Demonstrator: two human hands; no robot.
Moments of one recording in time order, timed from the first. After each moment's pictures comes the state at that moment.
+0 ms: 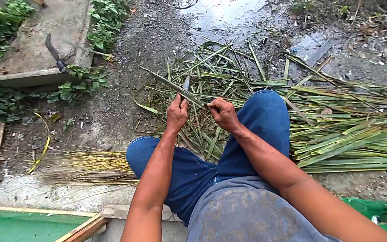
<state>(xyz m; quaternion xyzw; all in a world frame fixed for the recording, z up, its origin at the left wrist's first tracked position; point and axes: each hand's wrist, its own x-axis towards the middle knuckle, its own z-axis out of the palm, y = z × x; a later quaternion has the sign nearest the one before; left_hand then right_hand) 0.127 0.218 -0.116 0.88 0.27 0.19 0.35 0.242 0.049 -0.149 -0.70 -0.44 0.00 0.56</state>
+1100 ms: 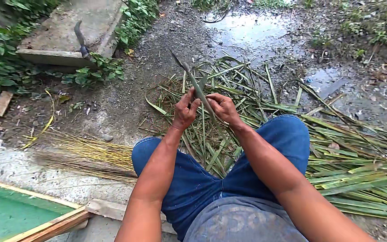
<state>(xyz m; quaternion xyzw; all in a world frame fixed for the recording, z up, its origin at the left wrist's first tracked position) 0.130 0.260 -0.113 0.84 0.14 0.37 0.36 0.258 0.119 -0.095 -0.65 -0.44 0.21 0.58</state>
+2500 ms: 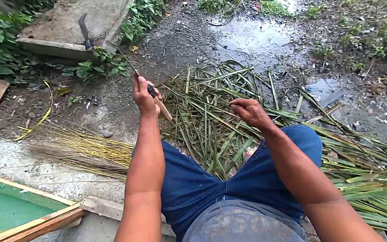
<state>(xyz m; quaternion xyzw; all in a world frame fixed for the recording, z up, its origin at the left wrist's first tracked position) 0.082 0.350 -0.061 0.50 0.31 0.52 0.63 0.301 0.075 -0.078 -0.70 -0.54 0.19 0.43</state>
